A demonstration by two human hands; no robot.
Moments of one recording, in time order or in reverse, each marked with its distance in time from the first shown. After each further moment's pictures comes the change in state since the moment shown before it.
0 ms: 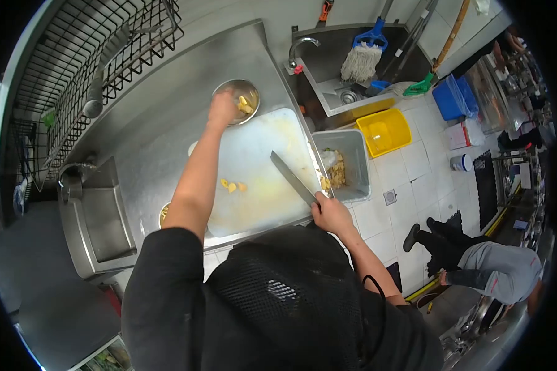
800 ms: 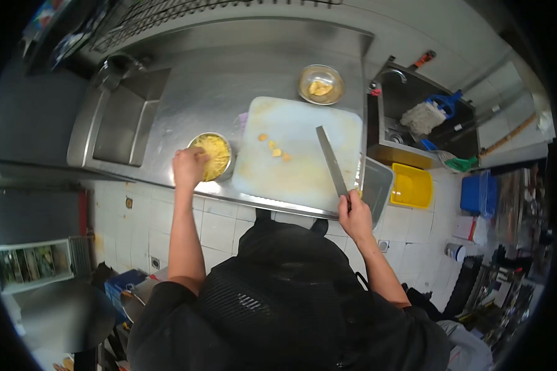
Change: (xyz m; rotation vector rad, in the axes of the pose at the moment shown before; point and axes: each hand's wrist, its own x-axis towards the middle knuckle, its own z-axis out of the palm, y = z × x) left_hand -0.378 -0.113 -0.073 -0.248 0.233 -0.699; right_hand 0.007 -0.009 -0.008 0.059 0.207 -0.392
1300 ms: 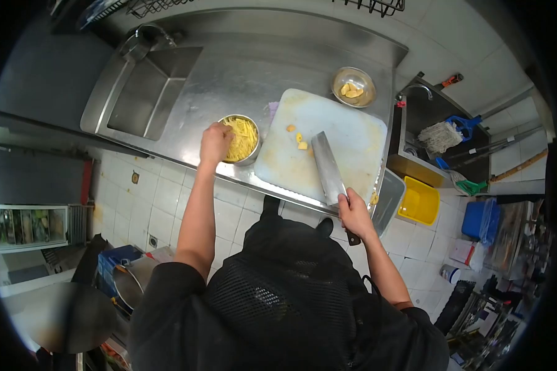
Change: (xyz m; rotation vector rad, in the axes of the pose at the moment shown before) left_hand 0.012 -0.021 0.026 -0.186 0.204 0.209; right_hand 0.017 -0.042 0.015 0.351 -0.468 0.269
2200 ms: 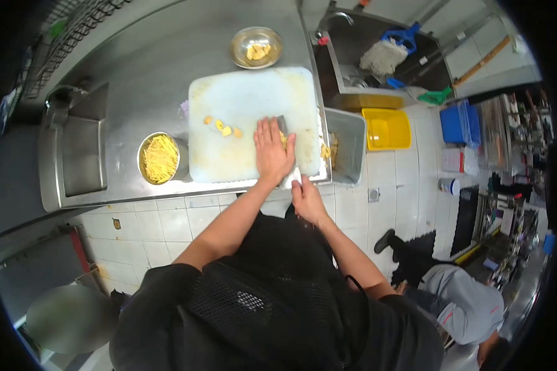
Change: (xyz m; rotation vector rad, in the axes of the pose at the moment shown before) left_hand -0.116 0.206 0.224 -0.018 -0.224 0.302; right_hand -0.021 0.101 0.062 0.161 0.302 0.058
